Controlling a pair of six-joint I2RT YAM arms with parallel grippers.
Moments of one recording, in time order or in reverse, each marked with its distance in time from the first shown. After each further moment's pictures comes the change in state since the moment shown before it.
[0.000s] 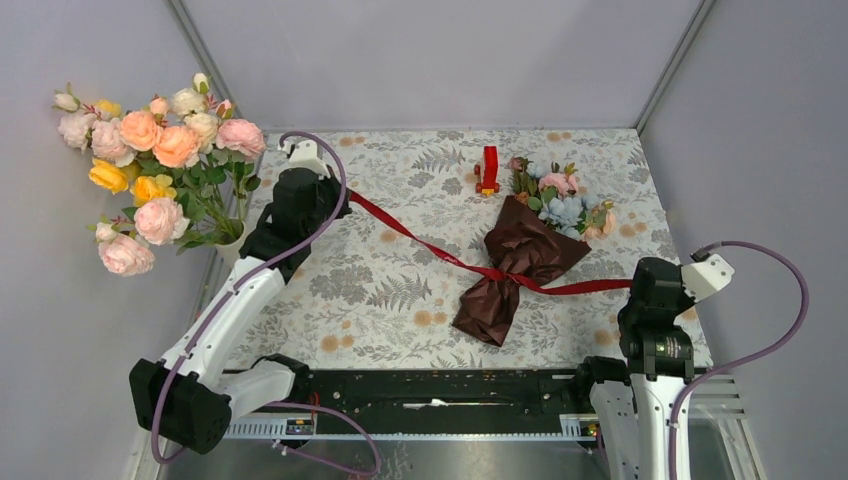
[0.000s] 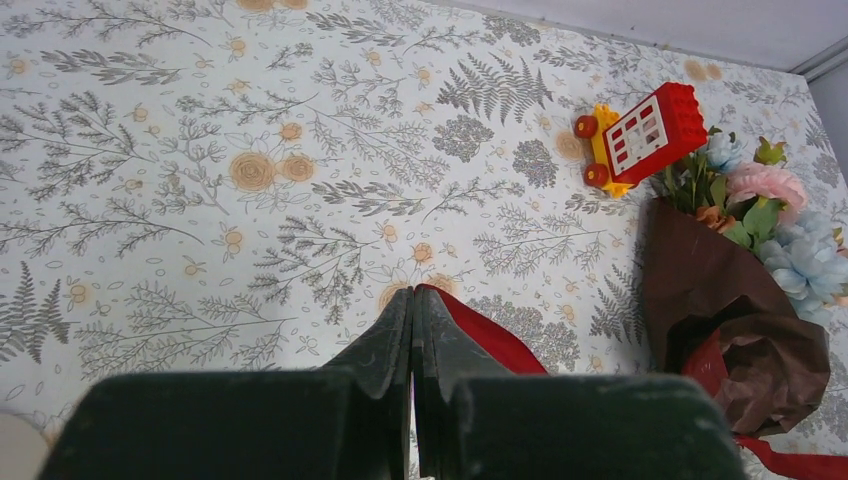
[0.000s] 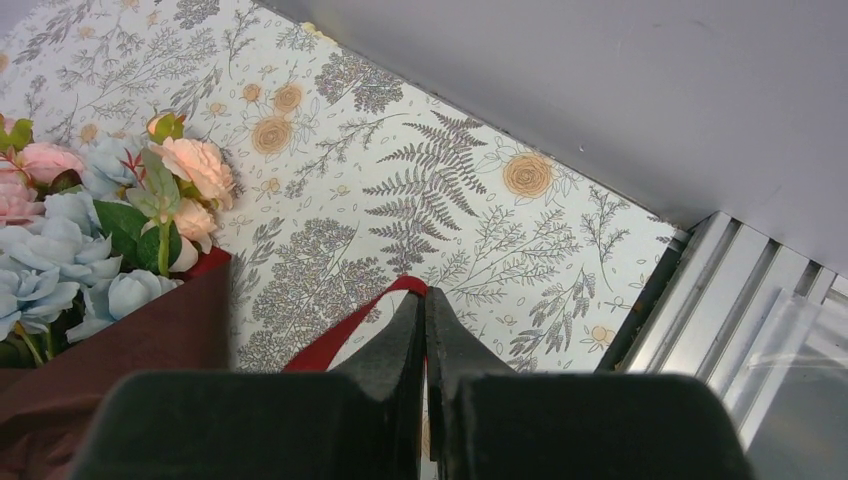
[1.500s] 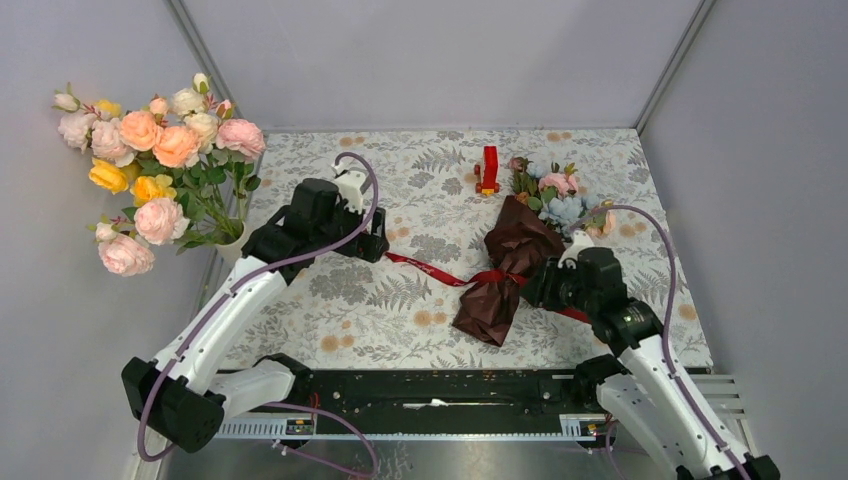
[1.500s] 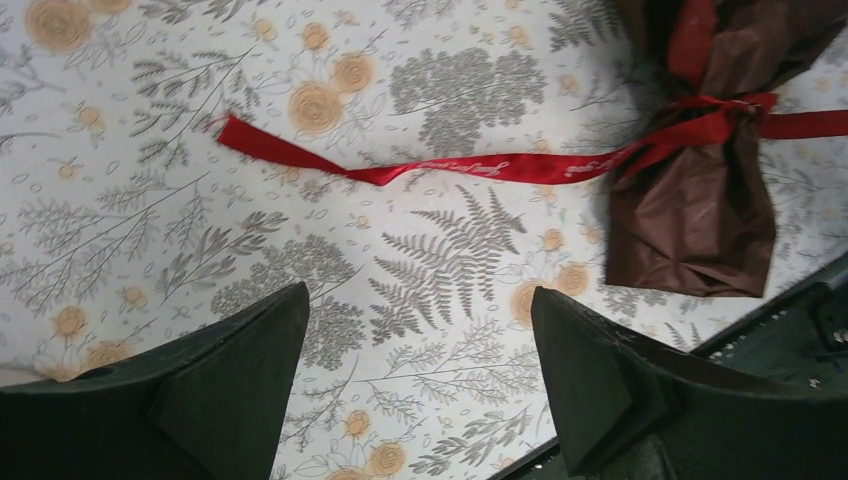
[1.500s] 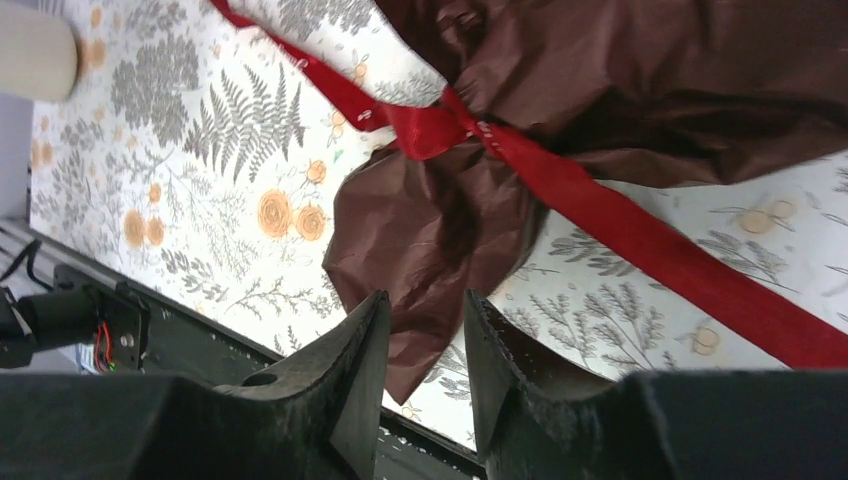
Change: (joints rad) left arm -0.122 -0.002 0.100 -0.438 0.279 0.242; right arm 0.407 0.182 -0.146 0.222 -0.986 -0.050
